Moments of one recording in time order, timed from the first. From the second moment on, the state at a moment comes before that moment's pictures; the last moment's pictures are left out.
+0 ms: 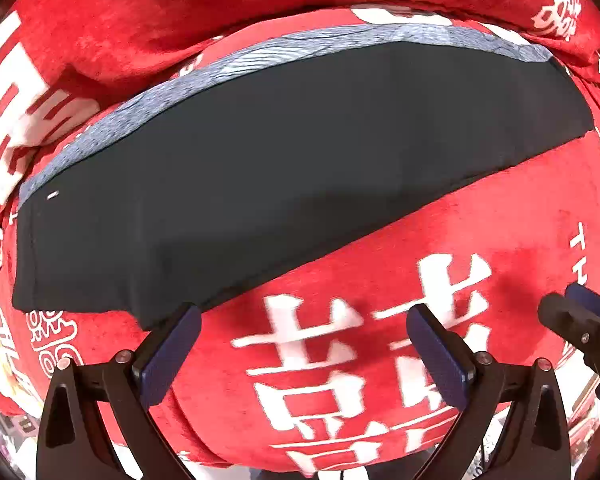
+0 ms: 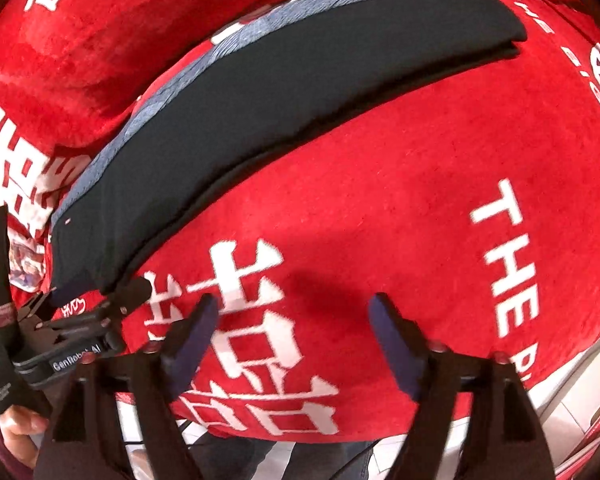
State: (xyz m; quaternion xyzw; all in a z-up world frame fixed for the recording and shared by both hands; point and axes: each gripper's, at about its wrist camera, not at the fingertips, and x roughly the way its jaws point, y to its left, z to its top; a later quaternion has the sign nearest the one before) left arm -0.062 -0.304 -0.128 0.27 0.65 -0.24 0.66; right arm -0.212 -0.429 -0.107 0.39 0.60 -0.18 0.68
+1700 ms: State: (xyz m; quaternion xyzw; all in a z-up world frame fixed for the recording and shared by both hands) left arm -0.008 -0.397 -0.177 0.24 0.64 -0.18 0.71; right arm -0.278 -0.651 -0.158 0.62 0.38 -0.26 0.63
